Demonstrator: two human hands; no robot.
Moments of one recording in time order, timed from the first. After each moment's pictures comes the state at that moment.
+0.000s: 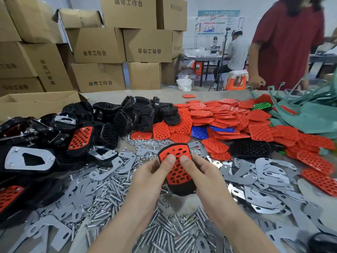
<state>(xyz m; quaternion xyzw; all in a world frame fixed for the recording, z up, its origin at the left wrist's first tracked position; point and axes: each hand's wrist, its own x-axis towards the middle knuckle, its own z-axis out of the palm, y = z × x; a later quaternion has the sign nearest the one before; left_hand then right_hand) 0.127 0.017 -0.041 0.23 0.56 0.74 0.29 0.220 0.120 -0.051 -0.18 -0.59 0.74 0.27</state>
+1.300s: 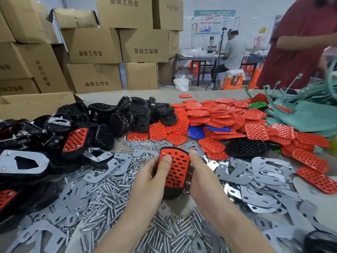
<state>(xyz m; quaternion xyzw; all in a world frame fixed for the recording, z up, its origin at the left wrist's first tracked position) 0.139 0.017 -0.040 0.26 0.61 0.71 0.24 0.215 0.122 -0.053 -0.25 -0.54 0.77 0.24</state>
